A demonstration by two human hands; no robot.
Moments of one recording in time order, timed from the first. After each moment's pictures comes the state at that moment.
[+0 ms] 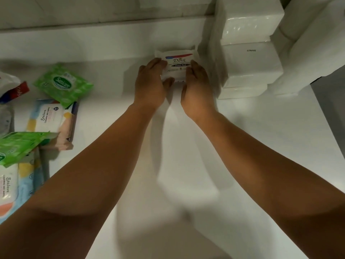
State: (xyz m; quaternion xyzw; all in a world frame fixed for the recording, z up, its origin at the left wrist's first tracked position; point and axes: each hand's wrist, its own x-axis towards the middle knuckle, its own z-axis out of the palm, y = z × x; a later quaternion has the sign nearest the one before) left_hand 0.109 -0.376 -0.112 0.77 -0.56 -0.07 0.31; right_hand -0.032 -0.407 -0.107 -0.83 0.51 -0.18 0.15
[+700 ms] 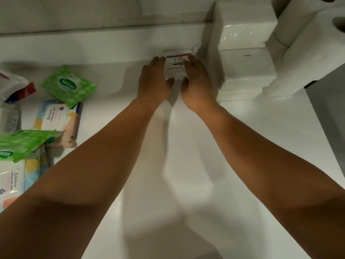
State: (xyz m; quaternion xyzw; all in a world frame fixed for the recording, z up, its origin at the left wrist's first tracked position) left_hand 0.107 -0.388 -0.096 0.79 -0.55 -0.07 0.26; right_hand -0.033 -0.416 -0.082 -0.82 0.47 -0.25 0.22
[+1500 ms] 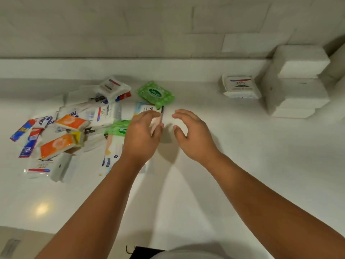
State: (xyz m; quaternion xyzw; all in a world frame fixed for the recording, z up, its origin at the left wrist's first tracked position) left_hand 0.199 -0.088 -0.011 0.81 -0.50 -0.02 0.32; right_hand 0.059 -0.189 -0.030 -0.83 0.30 -0.29 0.37
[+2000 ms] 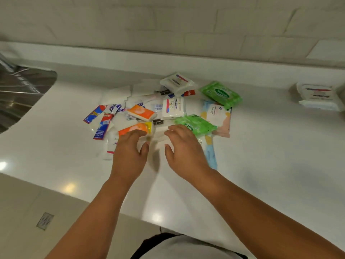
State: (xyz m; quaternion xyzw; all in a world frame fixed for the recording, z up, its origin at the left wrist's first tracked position) left_hand 0.360 0.108 -0.029 0.89 -0.37 -0.01 0.28; right_hand 0.232 -0.017 -0.029 -0.92 0.23 -0.21 0.26
